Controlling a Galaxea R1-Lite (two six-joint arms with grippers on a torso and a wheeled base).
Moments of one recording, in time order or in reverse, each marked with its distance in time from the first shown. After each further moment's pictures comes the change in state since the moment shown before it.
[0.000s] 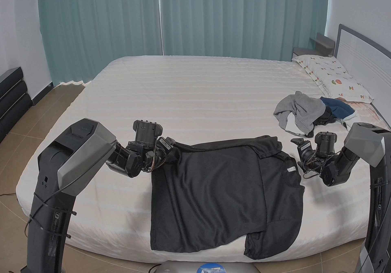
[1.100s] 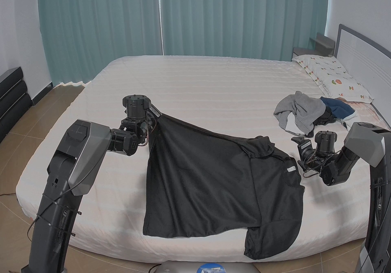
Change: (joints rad) left arm 0.083 0.145 -0.458 -0.037 0.158 0.214; right arm 0.002 -0.001 -0.006 -0.005 -0.009 0.020
